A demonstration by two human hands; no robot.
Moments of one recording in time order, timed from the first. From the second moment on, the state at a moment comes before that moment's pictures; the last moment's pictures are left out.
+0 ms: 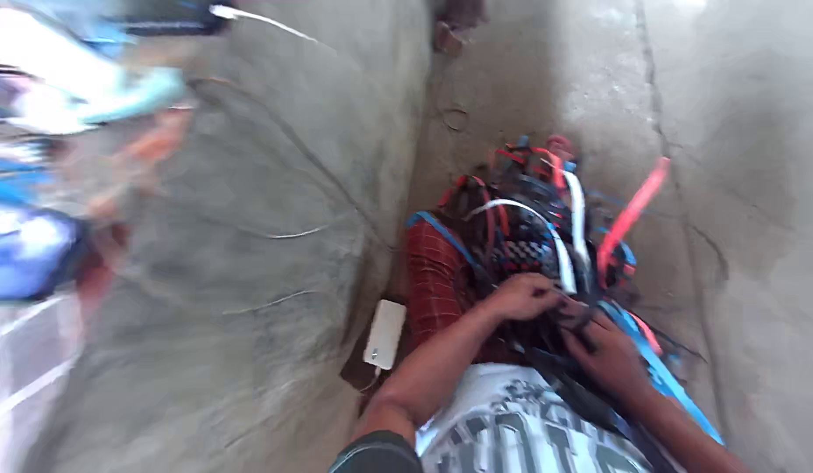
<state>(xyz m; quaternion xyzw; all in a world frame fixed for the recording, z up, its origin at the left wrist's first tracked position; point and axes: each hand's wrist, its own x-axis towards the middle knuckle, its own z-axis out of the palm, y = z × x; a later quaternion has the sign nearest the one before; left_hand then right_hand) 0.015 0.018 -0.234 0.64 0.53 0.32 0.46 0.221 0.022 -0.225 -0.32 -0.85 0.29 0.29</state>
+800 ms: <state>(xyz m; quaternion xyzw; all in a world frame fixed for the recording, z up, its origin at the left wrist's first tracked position) 0.019 0.012 -0.230 0.70 0.54 0.26 0.37 0.214 0.103 -0.134 -0.39 -0.67 0.59 0.23</state>
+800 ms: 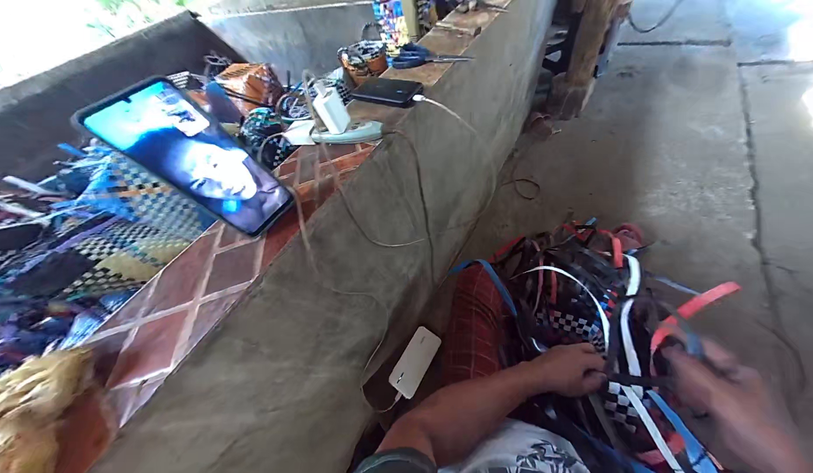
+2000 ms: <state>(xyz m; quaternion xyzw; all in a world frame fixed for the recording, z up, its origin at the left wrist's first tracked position) 0.028 0.017 -0.228 0.64 0.61 0.17 0.43 0.227 0.083 -0.145 -0.43 -0.64 0.56 0.30</state>
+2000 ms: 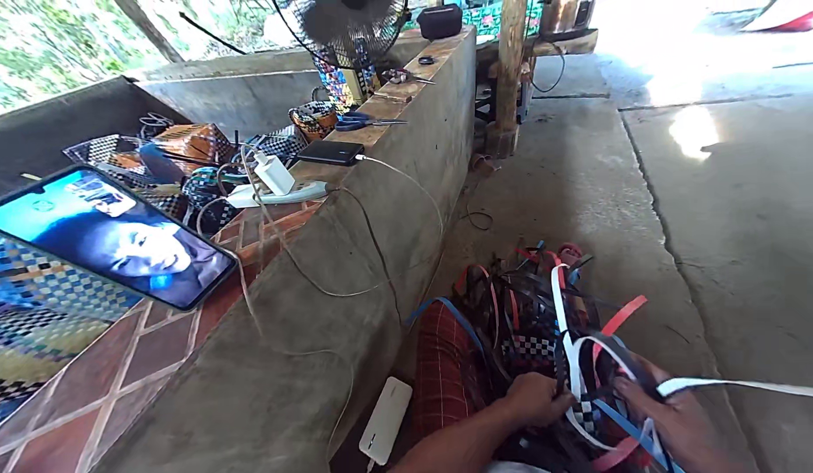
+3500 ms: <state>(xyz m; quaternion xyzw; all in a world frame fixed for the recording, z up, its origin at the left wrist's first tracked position) 0.039 0.024 -0.210 0.58 0.62 0.24 0.47 0.241 0.107 -0.225 -0.43 -0.66 0.56 0.26</state>
